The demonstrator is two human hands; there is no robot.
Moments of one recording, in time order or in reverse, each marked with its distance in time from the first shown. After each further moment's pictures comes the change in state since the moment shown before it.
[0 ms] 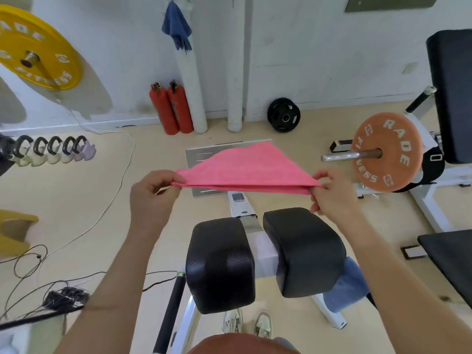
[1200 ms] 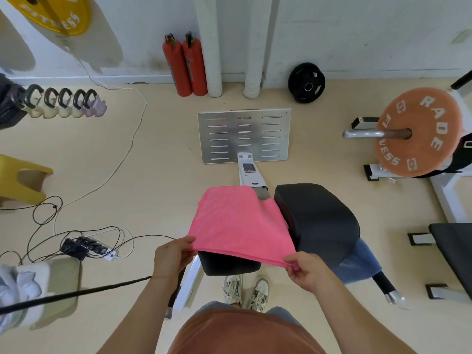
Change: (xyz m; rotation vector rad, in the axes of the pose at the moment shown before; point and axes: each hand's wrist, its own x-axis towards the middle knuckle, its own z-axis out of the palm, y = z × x) left_hand -0.133 -0.146 -0.011 -0.261 0.173 -0.982; right_hand -0.070 0.170 0.099 0.444 -0.205 1.061
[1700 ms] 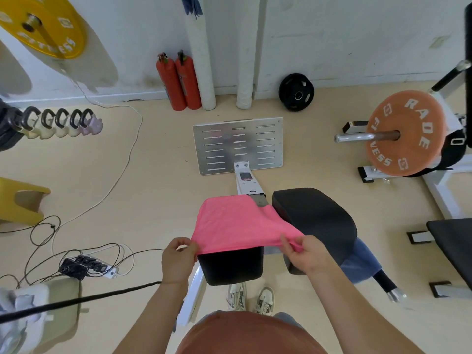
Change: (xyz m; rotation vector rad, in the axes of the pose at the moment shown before) left_hand -0.011 0.011 0.015 0.216 0.032 0.184; right_hand -0.028 -0.029 0.015 0.535 -0.138 -0.134
